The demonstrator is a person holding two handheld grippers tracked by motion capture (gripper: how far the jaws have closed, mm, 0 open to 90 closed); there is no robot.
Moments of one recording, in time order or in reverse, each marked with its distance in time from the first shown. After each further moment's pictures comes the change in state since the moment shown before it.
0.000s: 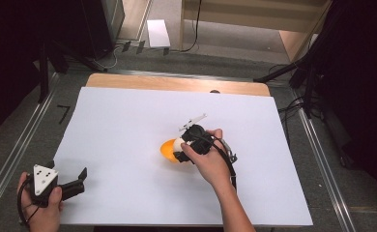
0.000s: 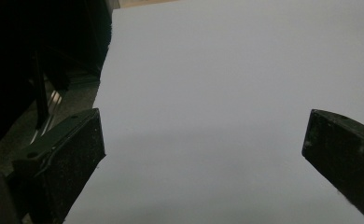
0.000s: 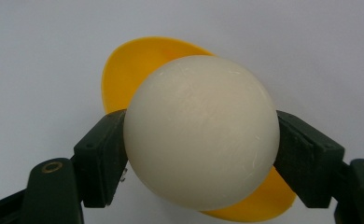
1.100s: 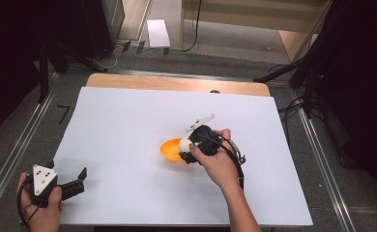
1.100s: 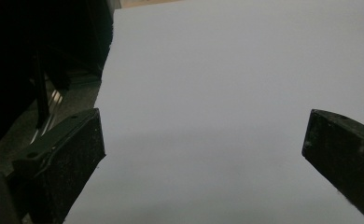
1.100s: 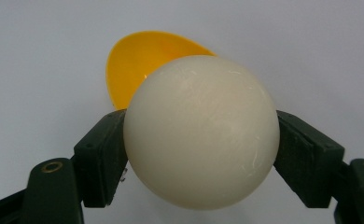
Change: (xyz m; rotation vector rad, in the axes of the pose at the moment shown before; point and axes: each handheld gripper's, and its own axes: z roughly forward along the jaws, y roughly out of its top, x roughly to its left) left arm 0.000 0.000 0.000 -0.003 0.002 -0.008; right arm -0.004 -0.009 -0.022 -0.029 -0.004 -0.030
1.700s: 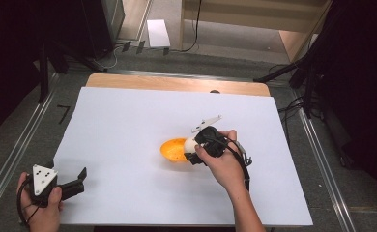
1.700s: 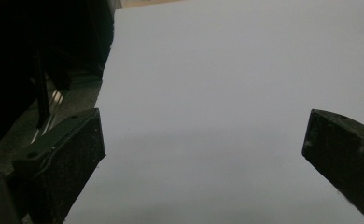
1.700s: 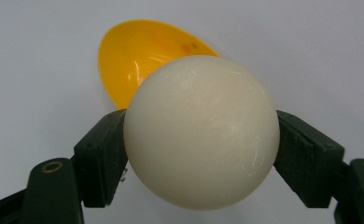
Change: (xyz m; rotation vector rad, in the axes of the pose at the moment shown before) left arm 0.000 0.000 0.000 0.000 0.001 0.001; right arm -0.006 -0.009 -0.011 -0.004 -0.017 -0.001
